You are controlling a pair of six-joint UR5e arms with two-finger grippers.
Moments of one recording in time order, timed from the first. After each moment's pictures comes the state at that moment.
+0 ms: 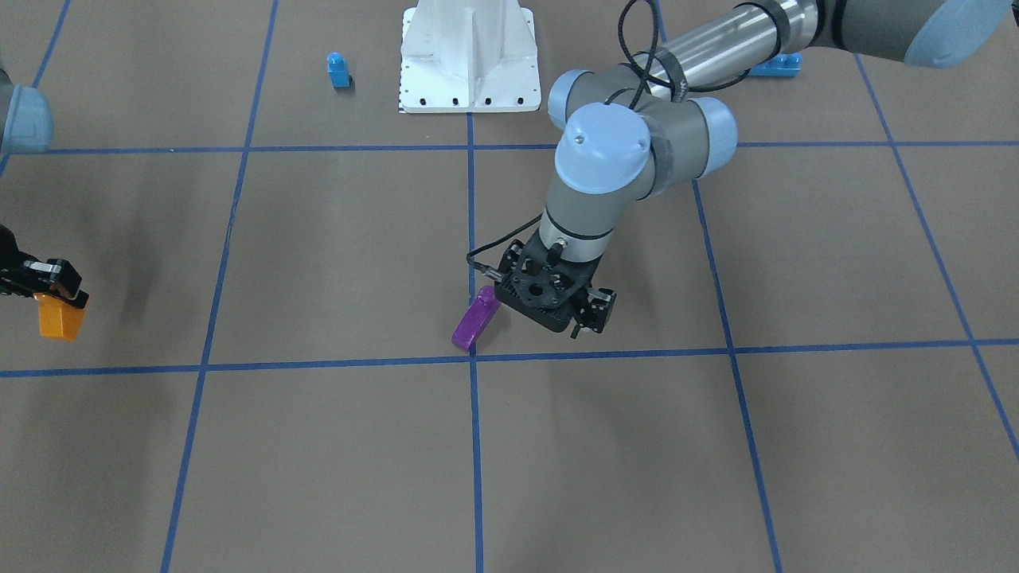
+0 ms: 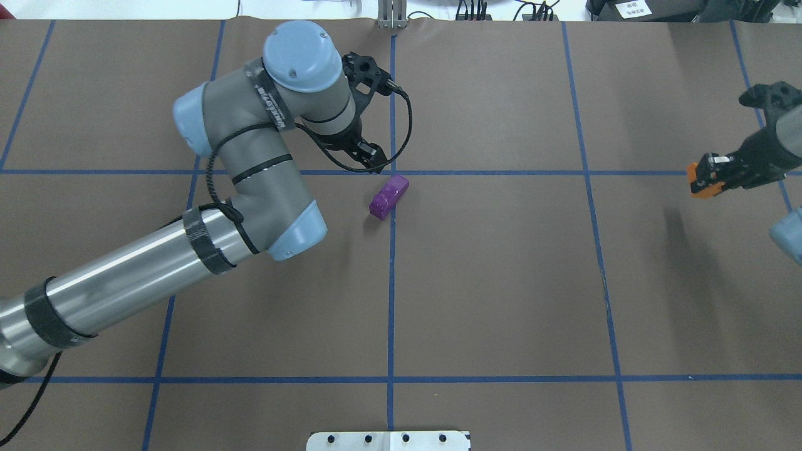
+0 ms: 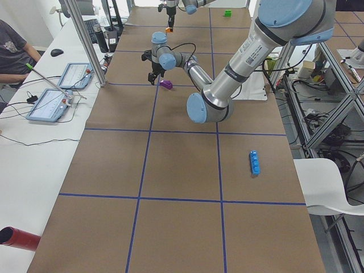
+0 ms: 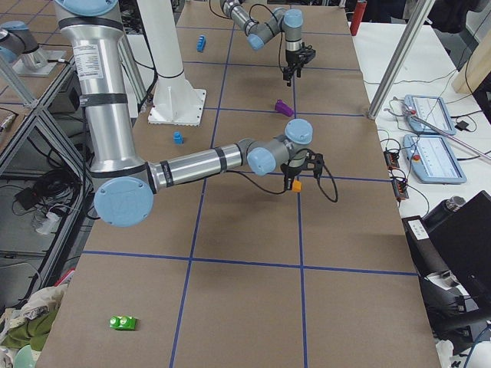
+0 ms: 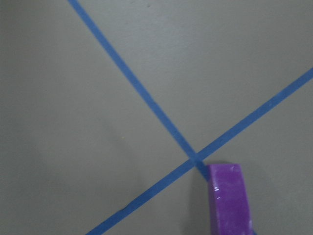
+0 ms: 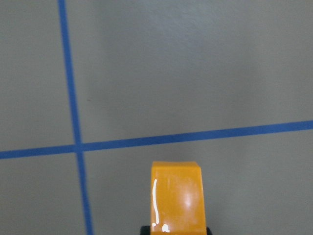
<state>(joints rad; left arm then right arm) -0.75 -2.37 -1.44 -1.74 -2.01 -0.48 1.12 -1.35 1.69 -1.44 2.32 0.78</state>
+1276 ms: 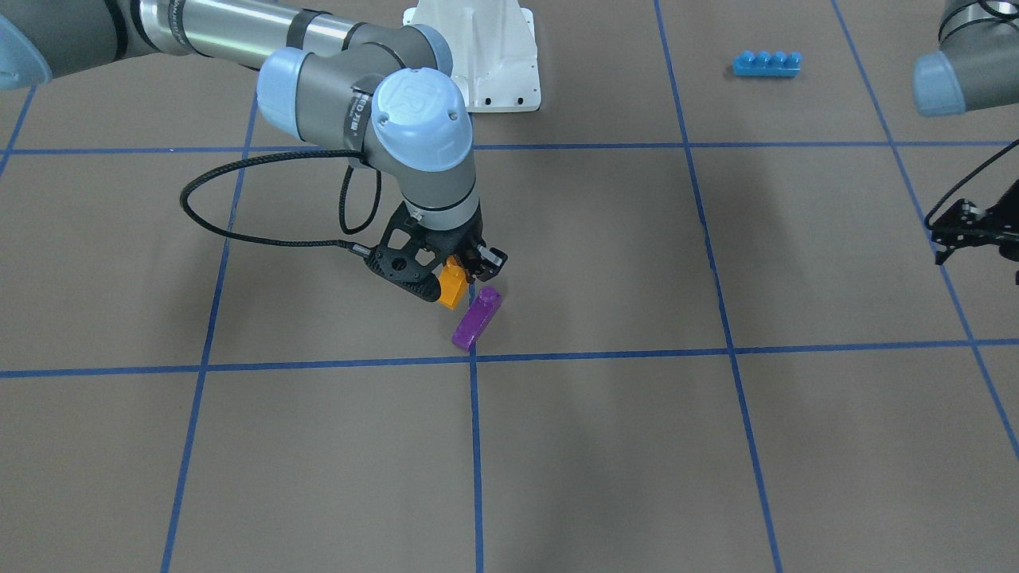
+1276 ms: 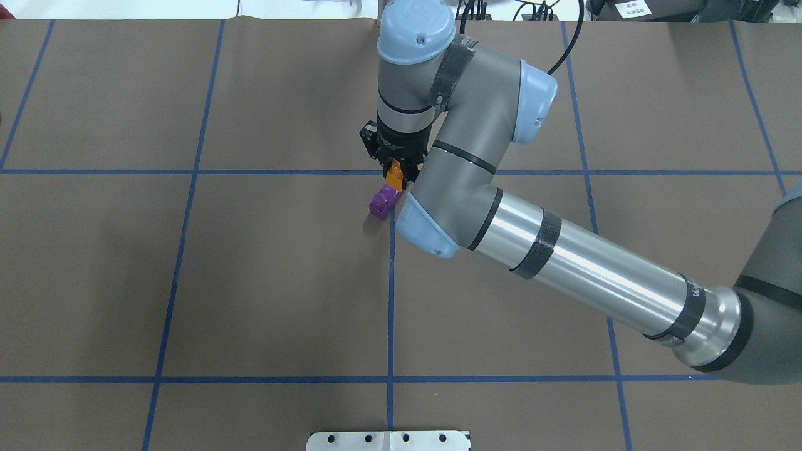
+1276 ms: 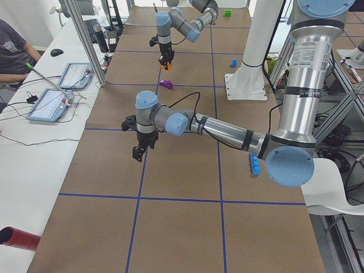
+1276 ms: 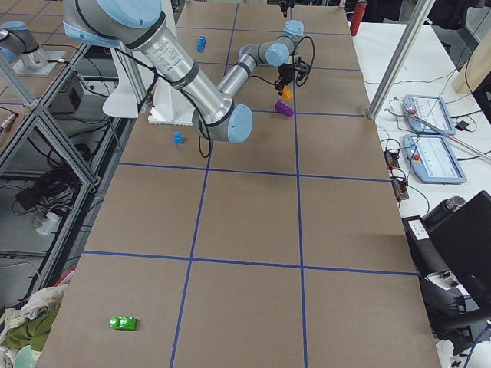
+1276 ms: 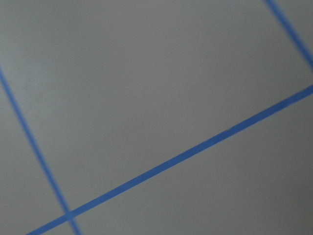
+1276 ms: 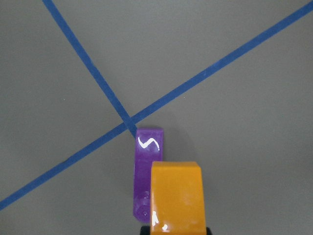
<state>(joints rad) -1.28 -1.64 -1.73 -1.70 -2.10 0.02 0.65 -0.61 1.38 -1.64 2.06 1.72</state>
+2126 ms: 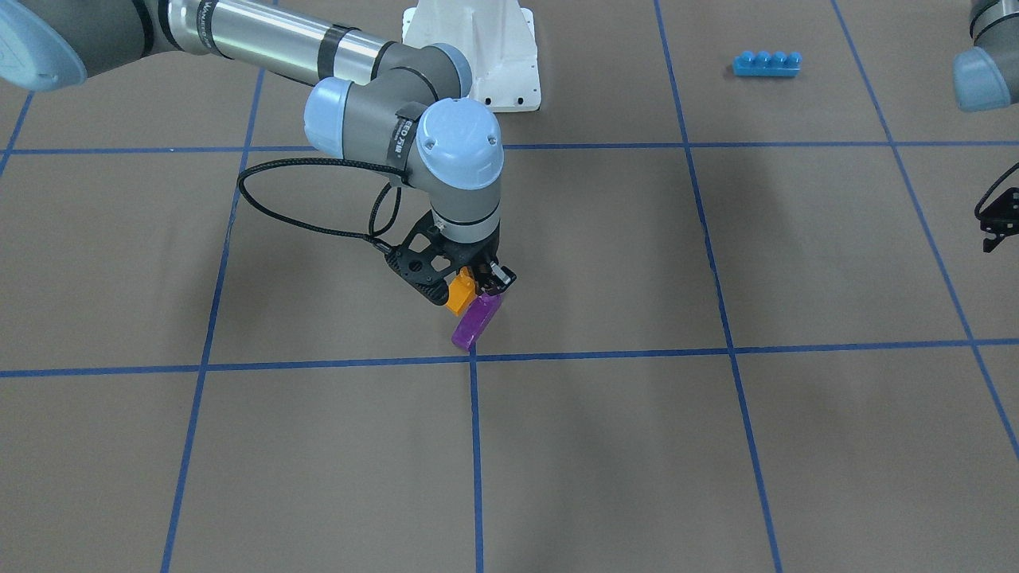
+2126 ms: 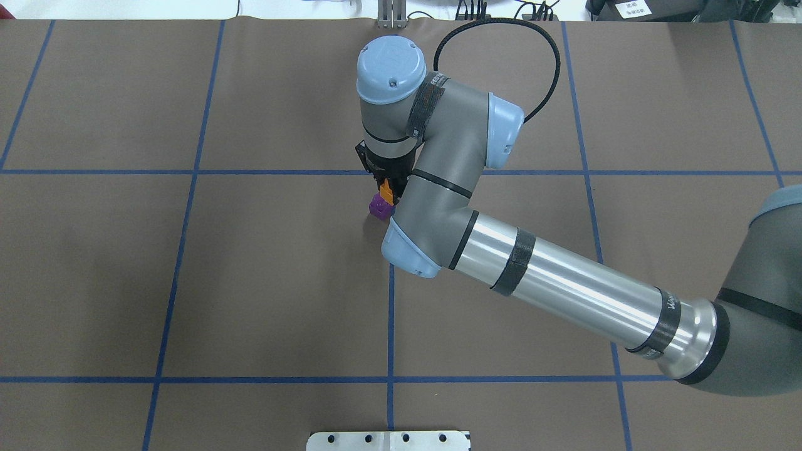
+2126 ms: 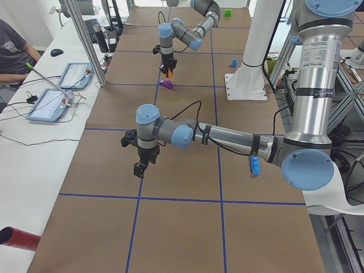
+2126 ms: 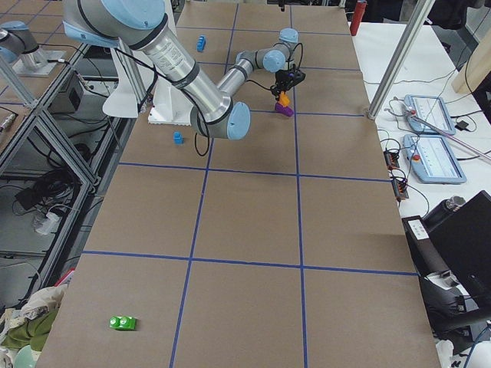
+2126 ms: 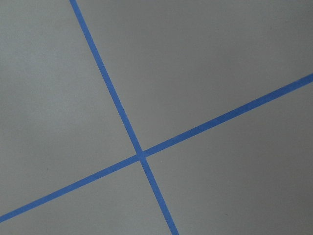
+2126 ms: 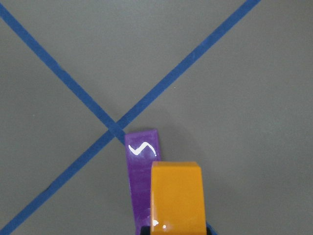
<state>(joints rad) -1.33 -1.61 -1.70 -1.71 -2.10 0.06 0.61 -0.59 1.29 -1.59 2.00 1.88</state>
